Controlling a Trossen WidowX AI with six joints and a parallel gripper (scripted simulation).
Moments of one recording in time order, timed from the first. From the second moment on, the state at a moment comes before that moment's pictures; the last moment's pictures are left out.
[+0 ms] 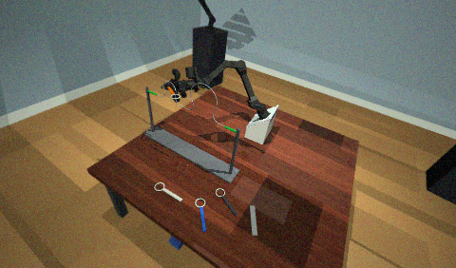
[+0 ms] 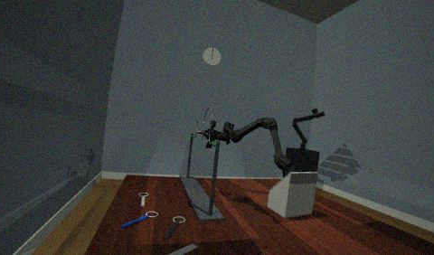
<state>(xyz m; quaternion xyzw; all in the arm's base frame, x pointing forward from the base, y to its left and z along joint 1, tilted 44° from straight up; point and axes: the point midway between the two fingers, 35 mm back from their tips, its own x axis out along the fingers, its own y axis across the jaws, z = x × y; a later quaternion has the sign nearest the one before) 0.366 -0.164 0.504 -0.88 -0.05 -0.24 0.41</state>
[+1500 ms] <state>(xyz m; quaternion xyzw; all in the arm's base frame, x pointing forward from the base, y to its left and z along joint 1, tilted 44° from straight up) 0.389 -0.198 0.355 -0.60 0.08 -0.13 0.79</state>
